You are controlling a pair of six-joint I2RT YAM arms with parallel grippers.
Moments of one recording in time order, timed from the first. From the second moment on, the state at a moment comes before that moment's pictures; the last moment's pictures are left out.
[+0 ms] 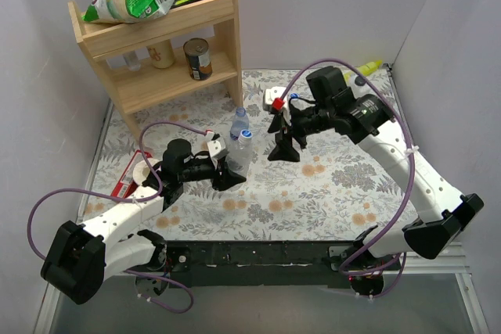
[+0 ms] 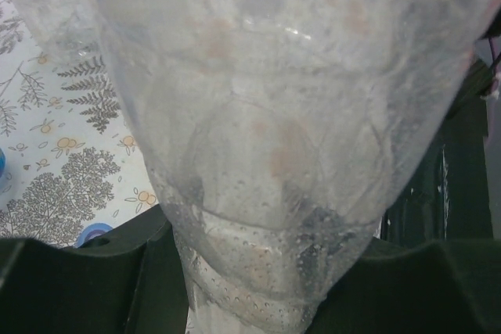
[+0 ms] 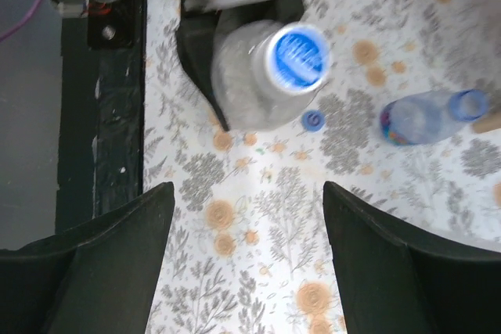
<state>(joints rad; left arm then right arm) -0.53 1.06 0.48 0.33 0.76 -0.01 0.70 1.37 1.57 -0.98 -0.73 -0.56</state>
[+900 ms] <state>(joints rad) -0.54 1.14 0.59 0.15 0.87 0.17 0.75 1.41 1.60 -0.84 -0.96 -0.67</state>
